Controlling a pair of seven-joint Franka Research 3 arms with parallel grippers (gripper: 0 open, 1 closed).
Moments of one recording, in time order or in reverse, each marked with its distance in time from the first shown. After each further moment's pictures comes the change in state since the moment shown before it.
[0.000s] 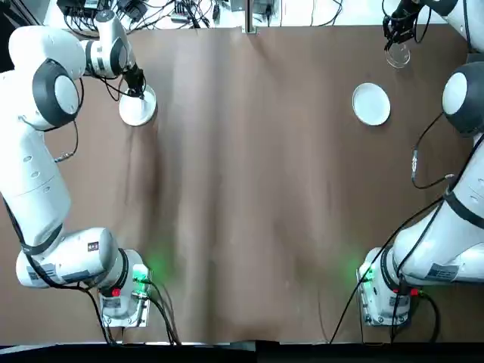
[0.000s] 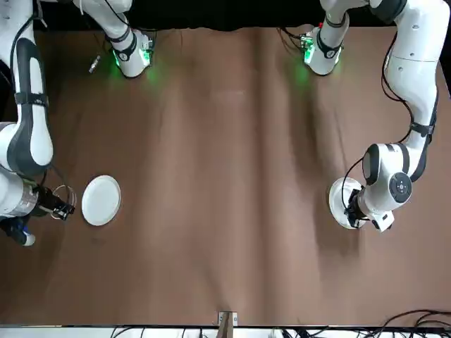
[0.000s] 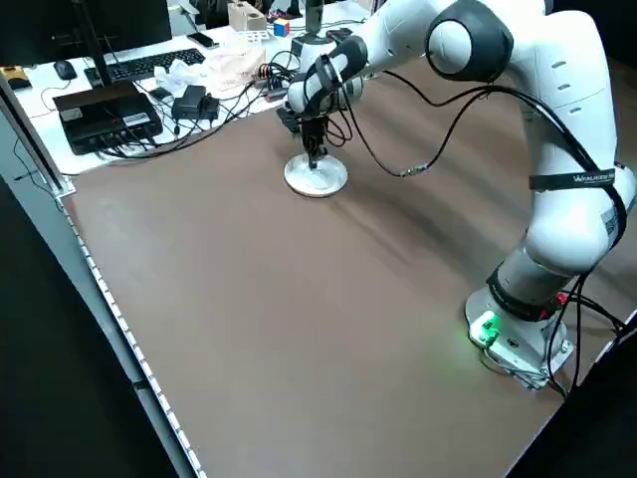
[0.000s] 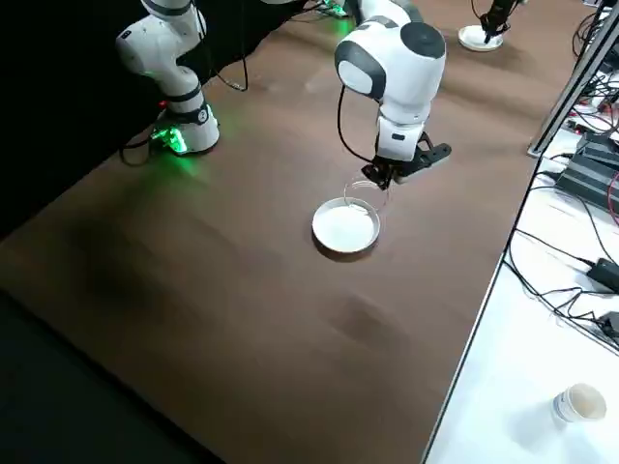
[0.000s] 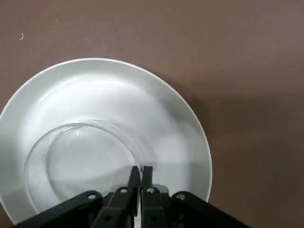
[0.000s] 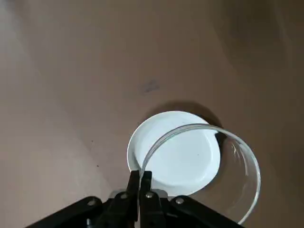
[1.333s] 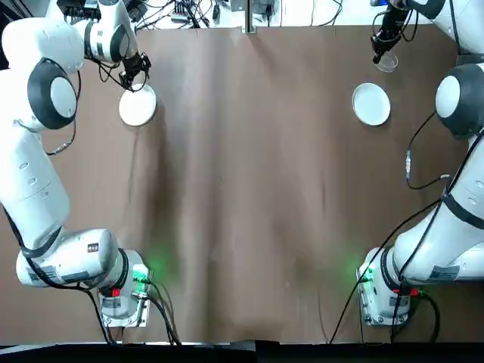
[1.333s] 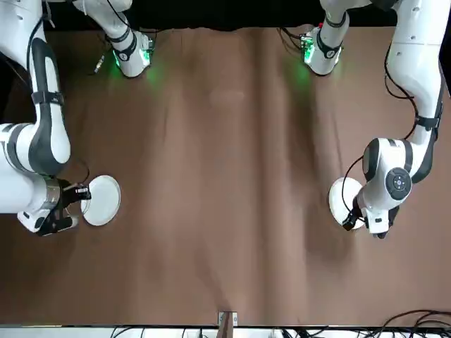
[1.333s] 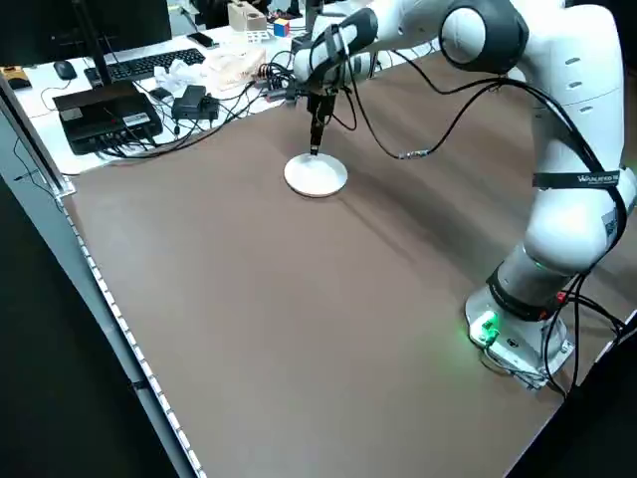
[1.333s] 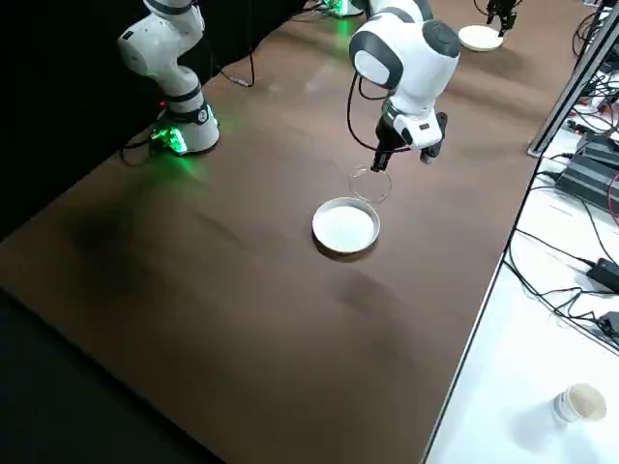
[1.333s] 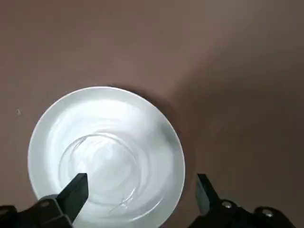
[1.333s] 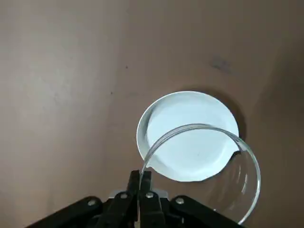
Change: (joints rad) left arm -0.027 -0.076 -0.028 0.025 0.103 -0.095 0.431; right arm 0.070 0.004 0.004 -0.004 -0.012 -0.149 -0.635
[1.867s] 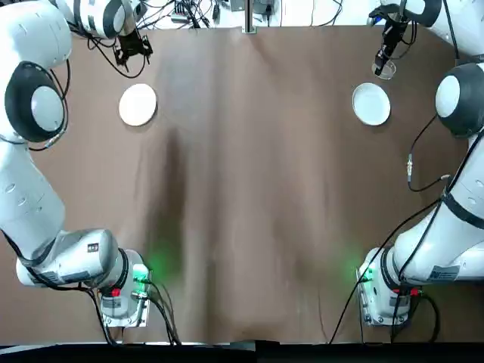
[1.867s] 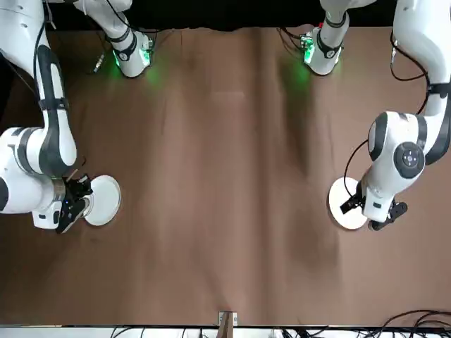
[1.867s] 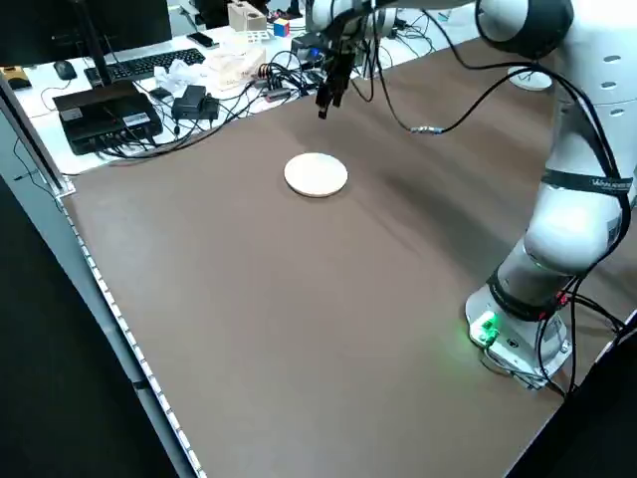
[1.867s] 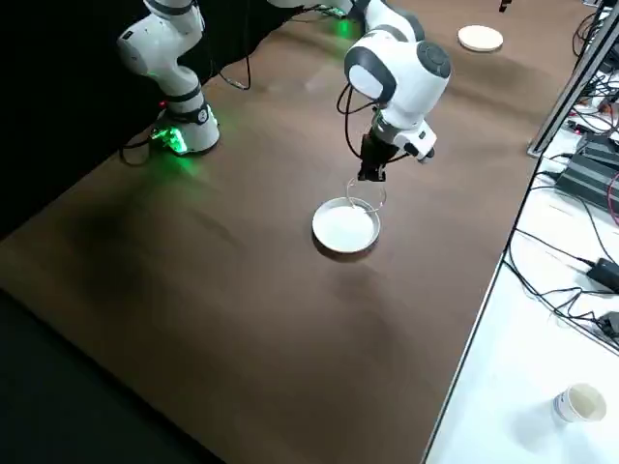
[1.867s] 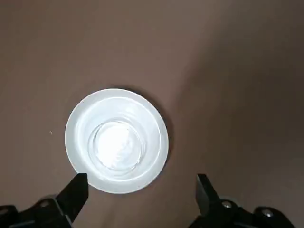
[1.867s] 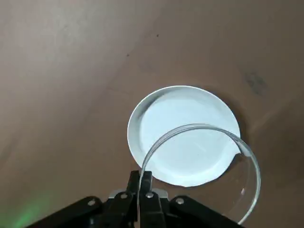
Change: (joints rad) left arm 0.002 -0.199 -0.091 -0.009 0.000 -0.172 0.384; right arm -0.005 0.003 -0.004 -0.072 -0.049 0.014 -0.488
